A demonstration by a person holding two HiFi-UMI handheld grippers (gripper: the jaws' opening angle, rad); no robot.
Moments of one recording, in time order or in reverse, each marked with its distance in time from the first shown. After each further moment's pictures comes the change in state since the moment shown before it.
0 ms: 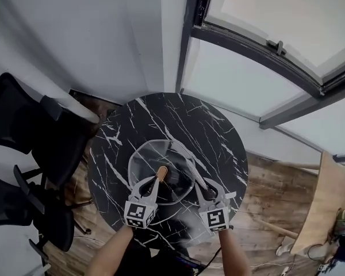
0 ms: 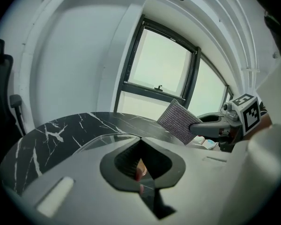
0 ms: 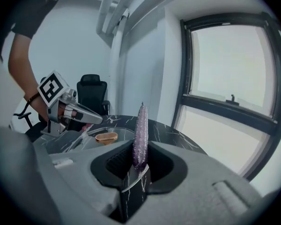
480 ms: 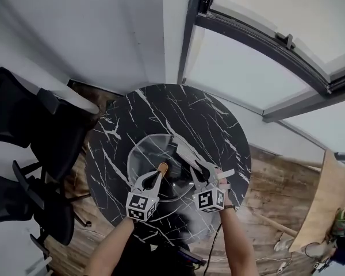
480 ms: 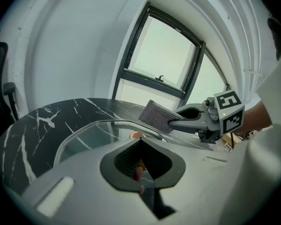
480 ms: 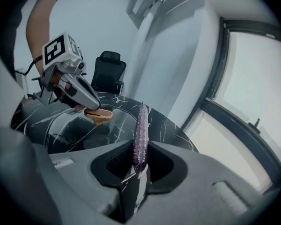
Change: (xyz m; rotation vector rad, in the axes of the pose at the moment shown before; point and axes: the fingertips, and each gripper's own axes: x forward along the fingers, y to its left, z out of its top) left arm 0.026 0.004 -0.036 -0.045 0.121 -0.043; right arm 0.075 -0.003 -0.036 -0.361 0.126 0.082
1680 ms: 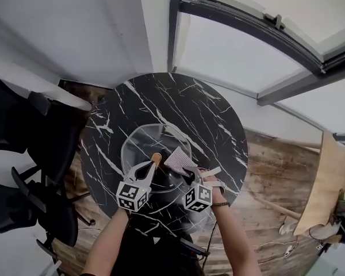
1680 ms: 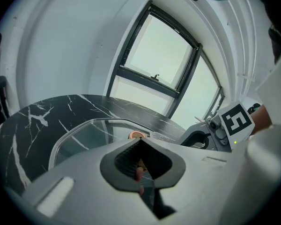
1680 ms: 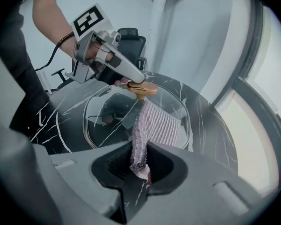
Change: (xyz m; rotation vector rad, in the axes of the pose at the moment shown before) left arm 0.000 0.005 -0.001 -0.003 0.033 -0.095; right arm -0.011 0.100 -0.042 -0.032 0.305 0.298
